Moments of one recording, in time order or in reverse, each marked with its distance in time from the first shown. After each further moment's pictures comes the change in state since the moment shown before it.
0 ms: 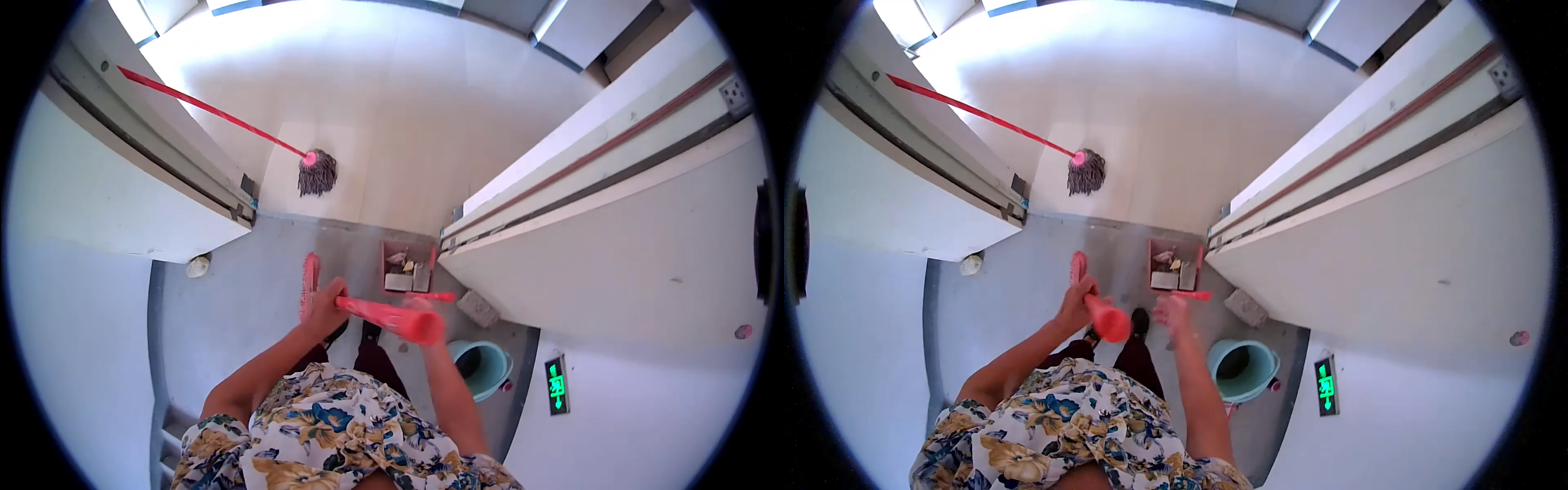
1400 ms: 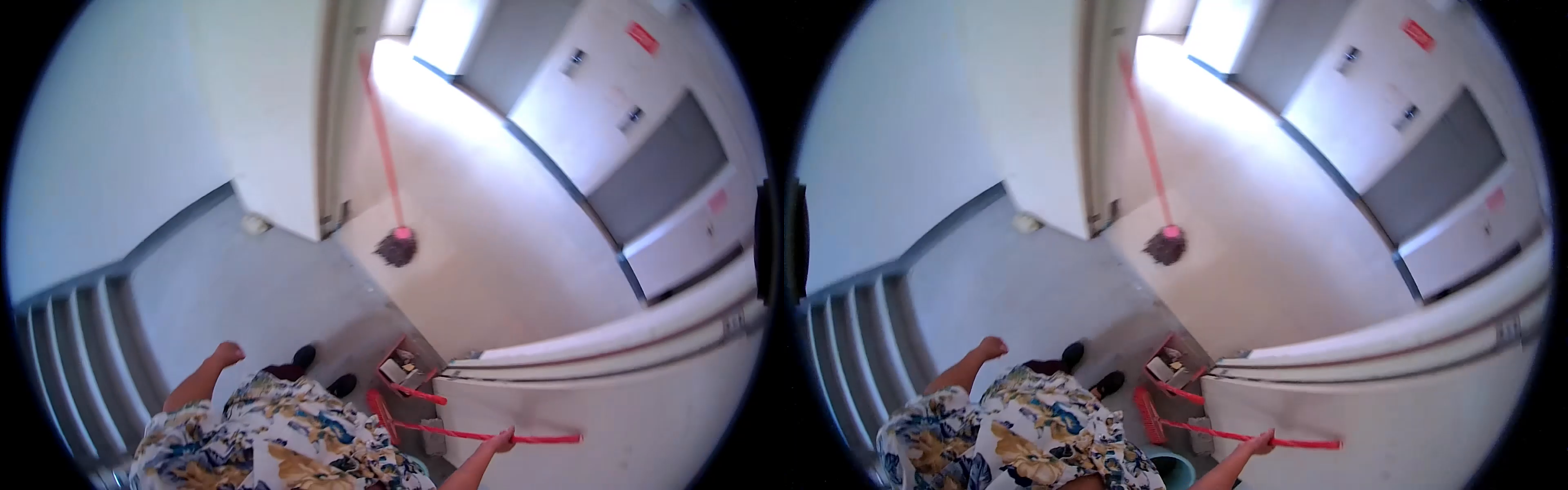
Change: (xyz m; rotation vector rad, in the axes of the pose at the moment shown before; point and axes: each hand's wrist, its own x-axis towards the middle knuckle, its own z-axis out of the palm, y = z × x) left_hand -0.389 -0.204 -0.080 0.404 0.018 -0.963; right_hand -0.029 -0.172 -0.142 -0.295 1.008 -0.796
